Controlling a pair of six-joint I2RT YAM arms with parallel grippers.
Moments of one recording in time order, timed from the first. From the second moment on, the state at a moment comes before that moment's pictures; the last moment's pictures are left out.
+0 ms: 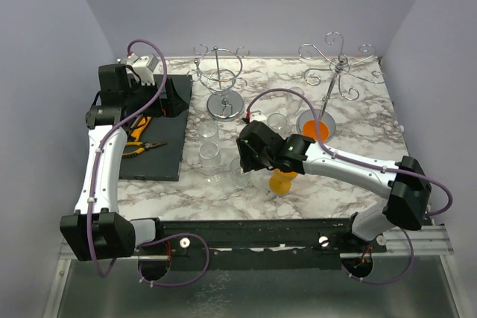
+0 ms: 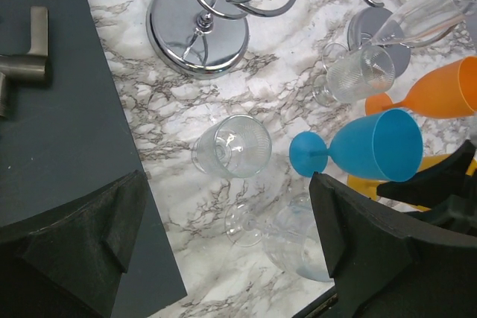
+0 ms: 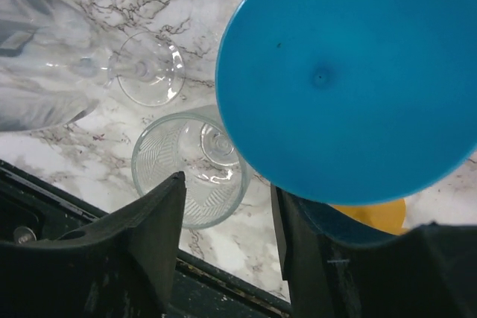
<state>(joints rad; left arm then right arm) 0.08 1.25 1.29 -0.66 0.63 -0.07 1.04 1.51 1.19 -0.56 0.27 0.58</state>
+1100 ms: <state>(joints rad) -0.09 1.20 1.41 -0.81 0.75 -0.03 1.04 1.31 1.32 -0.65 0.34 0.48</state>
